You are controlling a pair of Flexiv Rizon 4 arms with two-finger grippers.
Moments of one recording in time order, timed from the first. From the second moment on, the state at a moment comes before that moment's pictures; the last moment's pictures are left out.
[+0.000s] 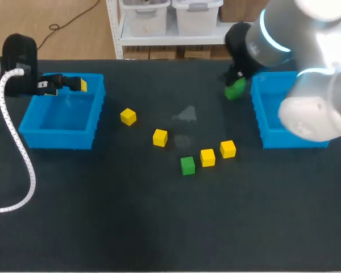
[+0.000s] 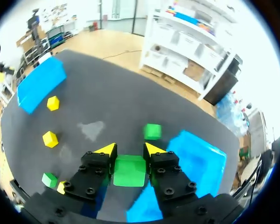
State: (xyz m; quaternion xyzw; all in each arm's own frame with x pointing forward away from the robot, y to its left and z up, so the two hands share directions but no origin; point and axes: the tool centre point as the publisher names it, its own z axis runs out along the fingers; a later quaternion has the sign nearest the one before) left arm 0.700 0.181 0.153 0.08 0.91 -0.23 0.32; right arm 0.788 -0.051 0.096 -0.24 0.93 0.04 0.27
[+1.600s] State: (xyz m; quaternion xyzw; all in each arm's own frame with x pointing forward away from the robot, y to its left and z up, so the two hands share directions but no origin) left arm 0.700 0.181 0.153 0.08 0.91 -0.23 0.32; right arm 0.809 0.002 0.069 -0.17 0.94 0.00 0.29
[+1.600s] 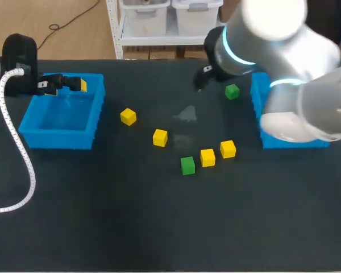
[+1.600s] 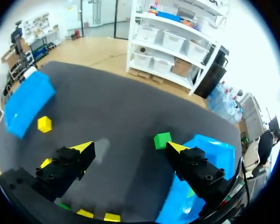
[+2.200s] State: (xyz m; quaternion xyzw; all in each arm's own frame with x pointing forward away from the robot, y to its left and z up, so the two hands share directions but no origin) left arm 0.700 0.181 0.153 0.08 0.91 -0.23 0.32; right arm 0.848 -0.008 0.029 -0.14 0.95 -0.09 0.27
